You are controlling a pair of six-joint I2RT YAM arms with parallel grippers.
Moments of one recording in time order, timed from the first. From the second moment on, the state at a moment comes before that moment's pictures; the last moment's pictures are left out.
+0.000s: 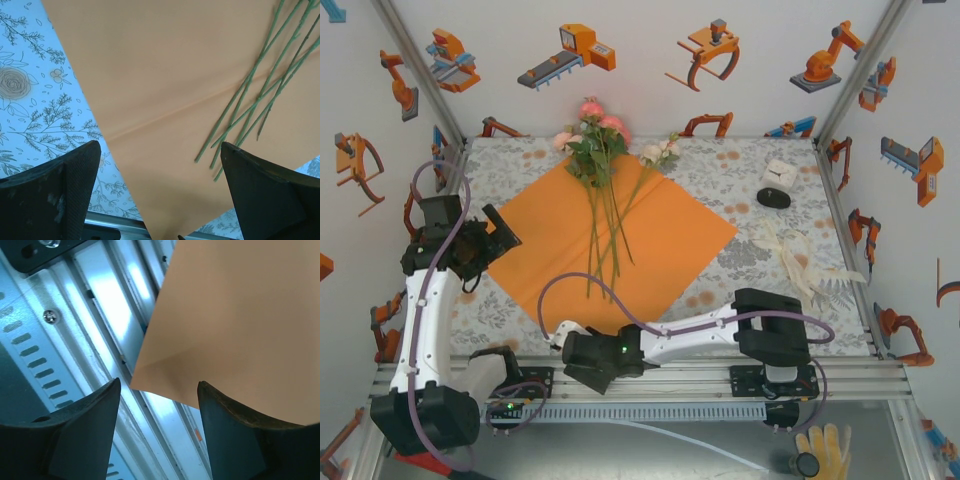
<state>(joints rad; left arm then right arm) 0.11 1.00 0.98 -0.86 0.07 -0.48 1.56 1.84 1.16 -0.36 0.10 0.34</state>
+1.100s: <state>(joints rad) 0.11 0.99 0.97 -0.86 0.08 -0.48 1.52 1.80 1.16 -0.31 0.08 0.27</state>
